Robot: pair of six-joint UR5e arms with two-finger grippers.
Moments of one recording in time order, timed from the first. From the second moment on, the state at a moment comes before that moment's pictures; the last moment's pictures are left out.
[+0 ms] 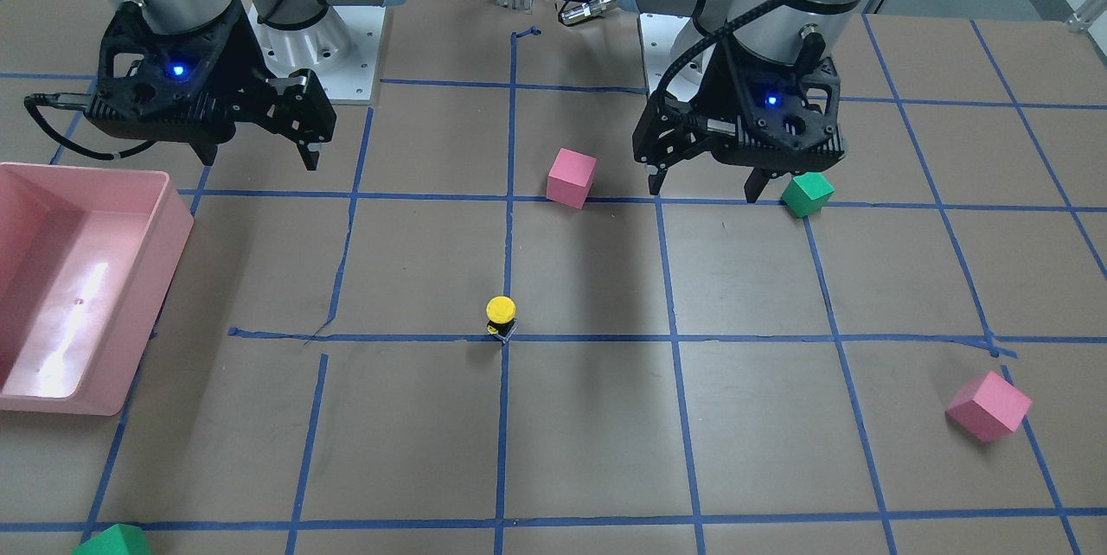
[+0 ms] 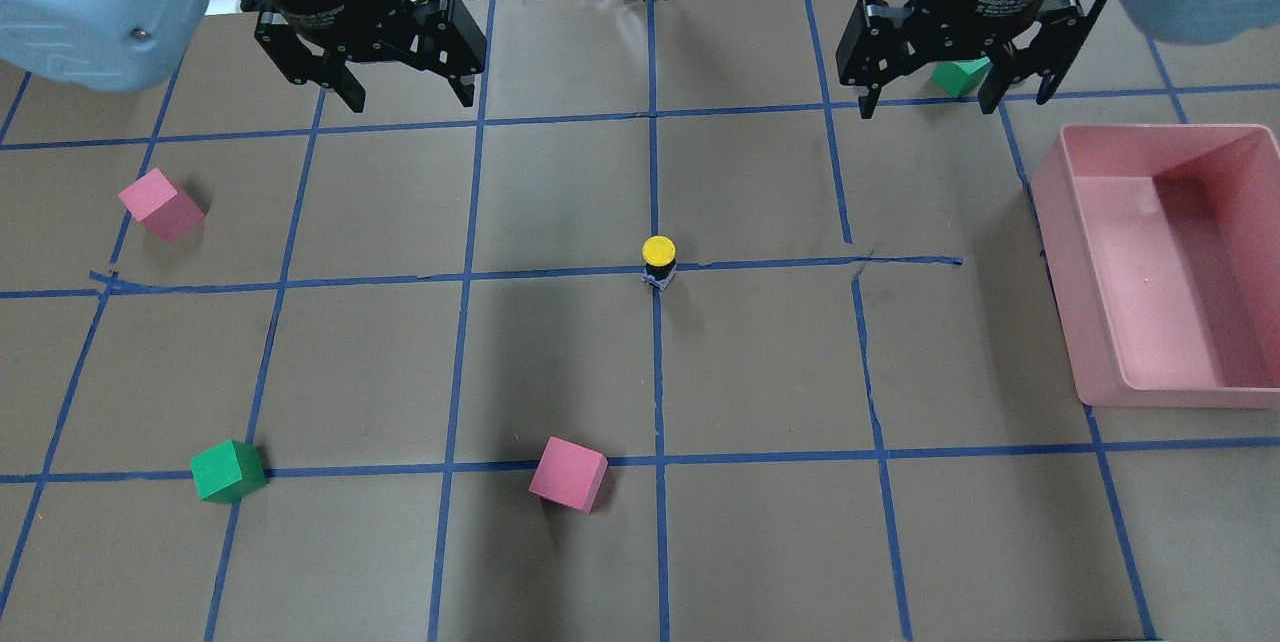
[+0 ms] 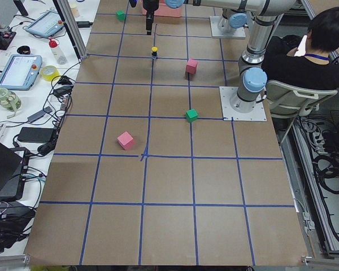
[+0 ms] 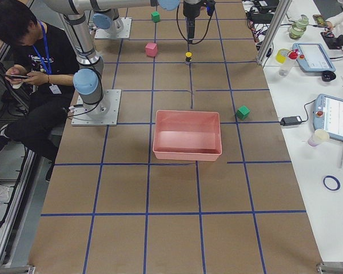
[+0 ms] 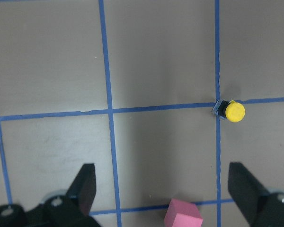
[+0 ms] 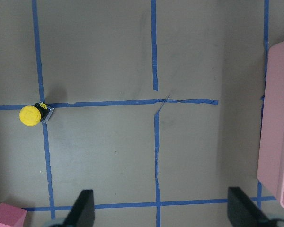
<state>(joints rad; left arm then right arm) -1.66 -1.67 -1.44 -1.54 1.53 -0.06 1.62 -1.51 1.46 -1.54 -1.59 0.07</state>
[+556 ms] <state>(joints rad) -1.65 -1.67 -1.44 -1.63 1.58 -0.06 1.62 -1.51 1.46 -1.54 -1.59 0.07</state>
